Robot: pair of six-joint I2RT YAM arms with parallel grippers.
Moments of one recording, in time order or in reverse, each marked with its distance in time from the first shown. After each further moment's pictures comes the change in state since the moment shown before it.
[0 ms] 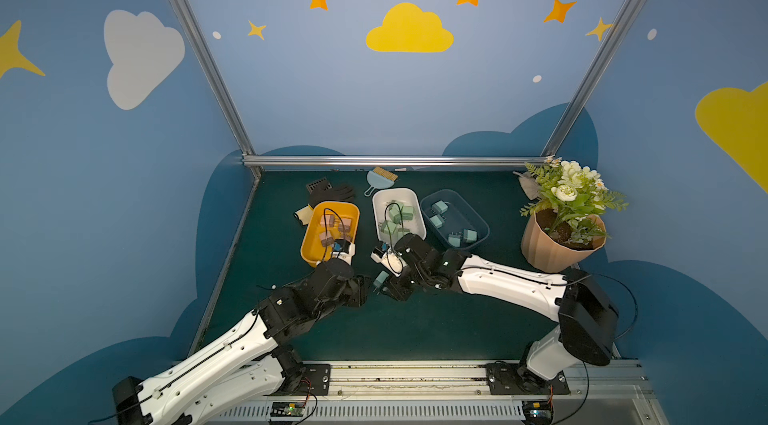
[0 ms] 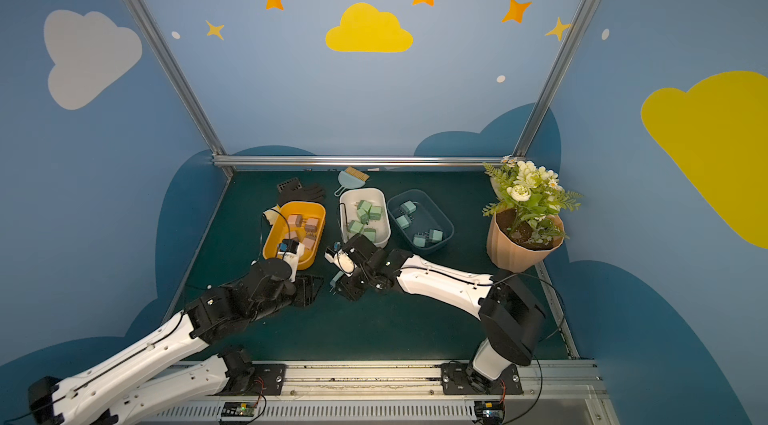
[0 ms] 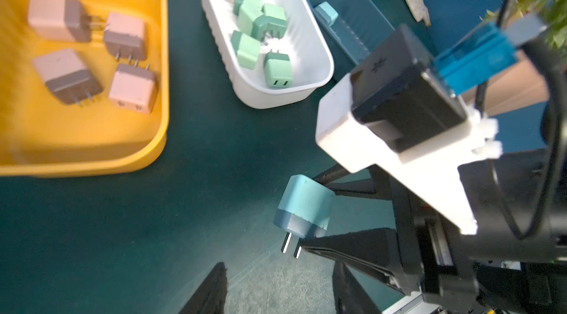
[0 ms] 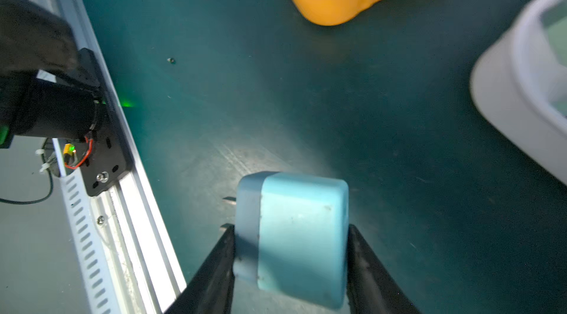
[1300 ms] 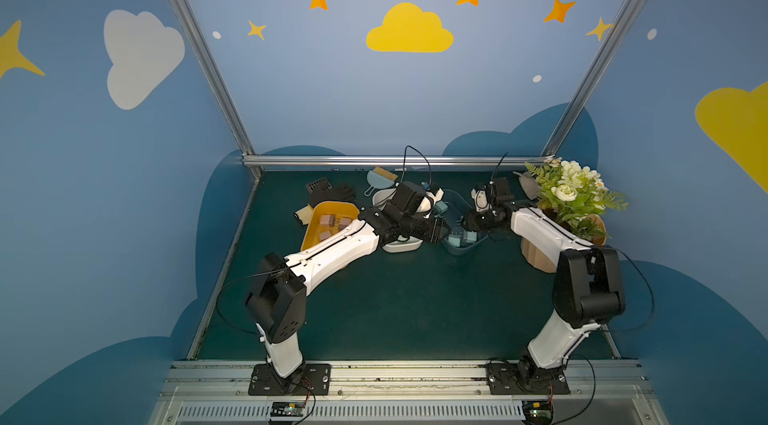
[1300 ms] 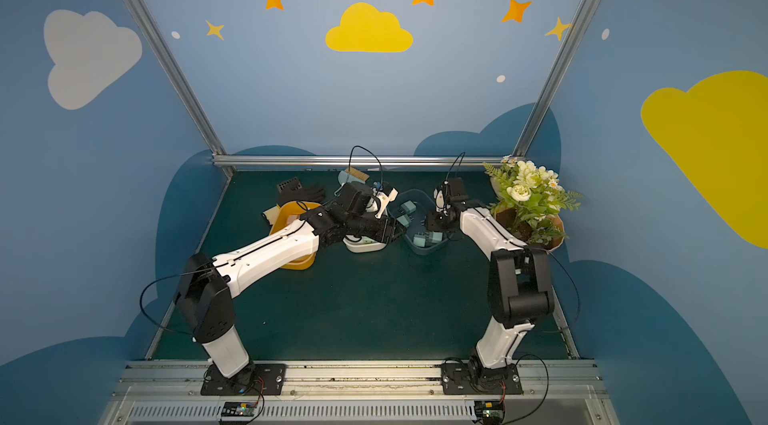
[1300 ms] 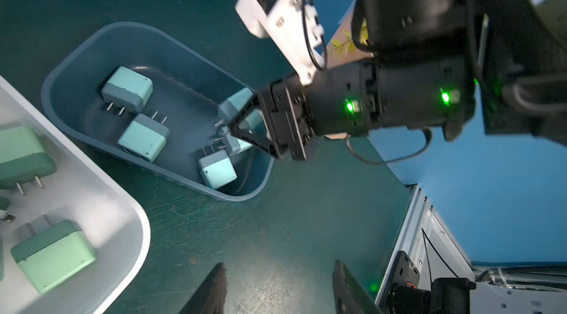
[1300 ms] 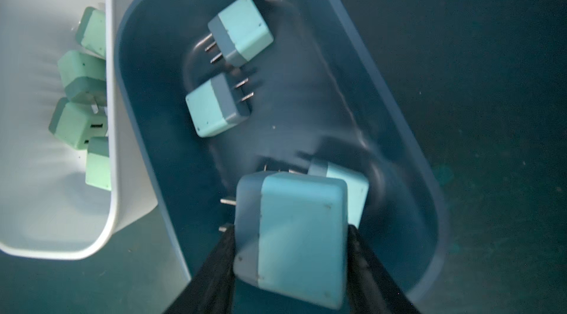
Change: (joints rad) left arm 0.102 0.884 0.685 0.277 0.521 0.221; right arm -0.790 0.246 0.254 -0.135 0.030 0.063
